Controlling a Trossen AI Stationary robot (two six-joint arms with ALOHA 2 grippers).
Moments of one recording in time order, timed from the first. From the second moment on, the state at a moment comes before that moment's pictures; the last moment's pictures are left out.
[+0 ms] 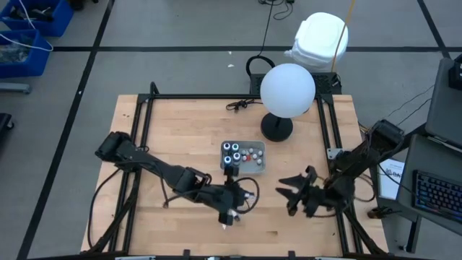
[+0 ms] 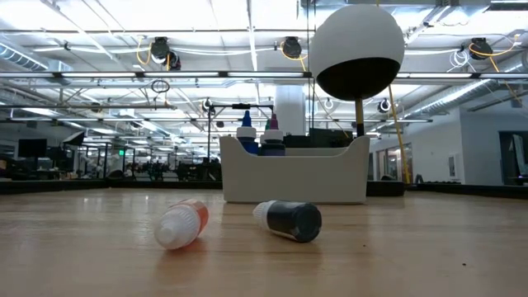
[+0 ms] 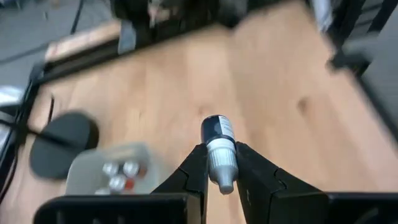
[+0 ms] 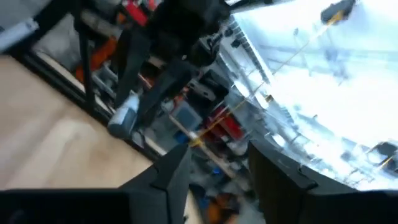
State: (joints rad) left arm -0.43 1.85 1.68 -0.53 -0.40 0.00; right arm 0.86 1.47 0.41 1.55 1.04 -1.21
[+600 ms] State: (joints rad) left arm -0.17 1.90 1.69 -0.71 -0.23 0.16; right arm 0.81 0.97 0.12 1.12 1.13 -0.53
